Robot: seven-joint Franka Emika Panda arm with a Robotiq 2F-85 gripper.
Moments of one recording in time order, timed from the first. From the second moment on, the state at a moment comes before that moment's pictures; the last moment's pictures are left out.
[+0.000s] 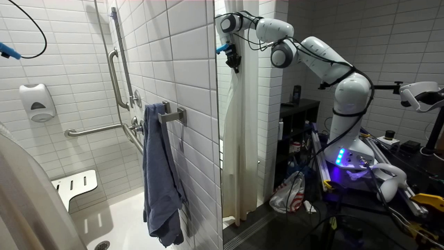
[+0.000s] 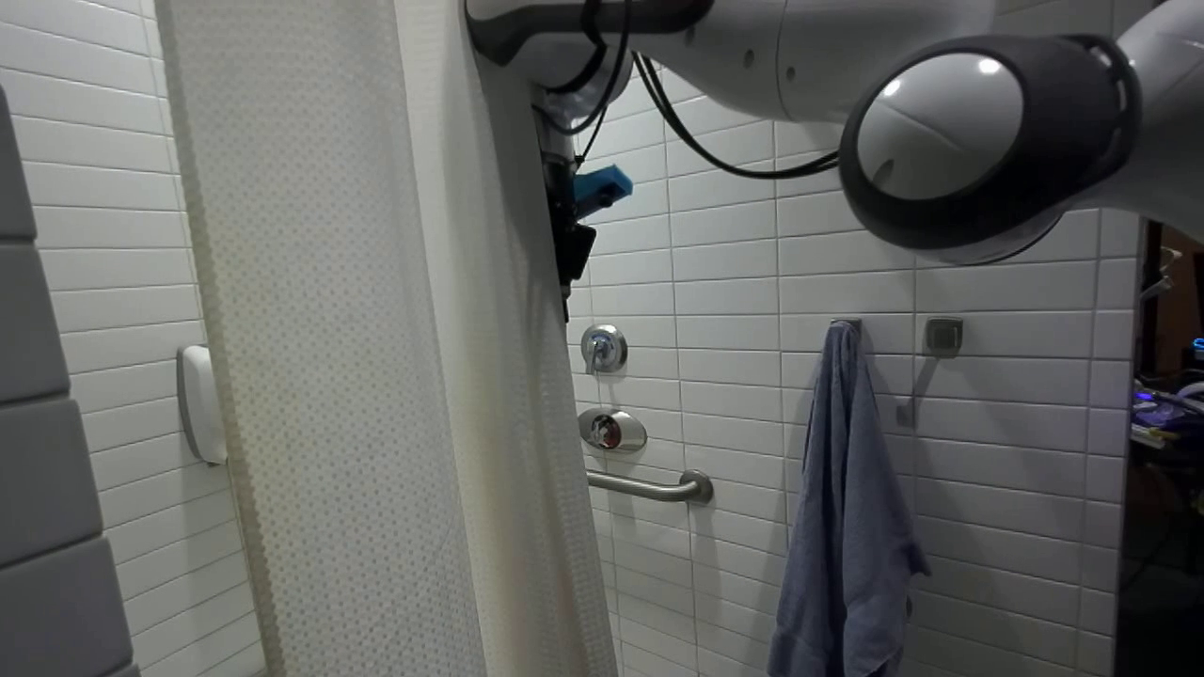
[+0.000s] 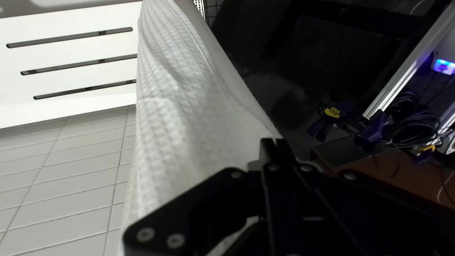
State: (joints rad) arm 0.31 0.86 0.12 -0.42 0.08 1.03 -1.56
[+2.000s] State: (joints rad) arm 0.32 0.87 0.14 -0.38 0.04 1.06 -1.75
